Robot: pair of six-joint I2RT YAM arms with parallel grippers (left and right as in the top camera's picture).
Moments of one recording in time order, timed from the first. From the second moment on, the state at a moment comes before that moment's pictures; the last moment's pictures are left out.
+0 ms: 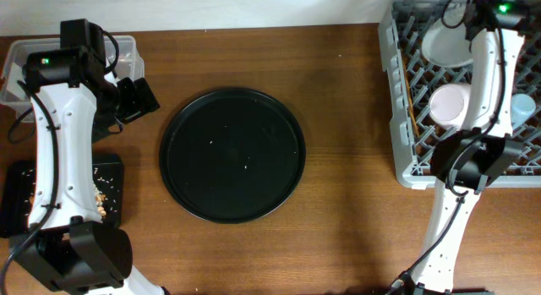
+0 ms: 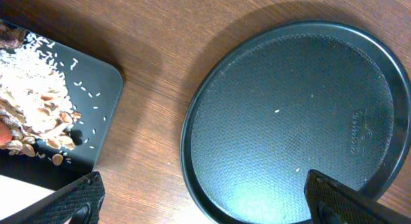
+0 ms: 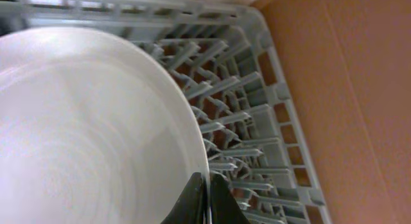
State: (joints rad) left arm 0.12 1.82 1.90 -1.43 0.02 -0.36; right arm -0.25 2.58 2.80 -1.02 0.58 -0.30
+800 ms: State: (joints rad) left arm 0.12 1.82 1.90 -1.43 0.02 -0.36; right arm -0.24 2.57 2.78 -0.90 0.52 -0.49
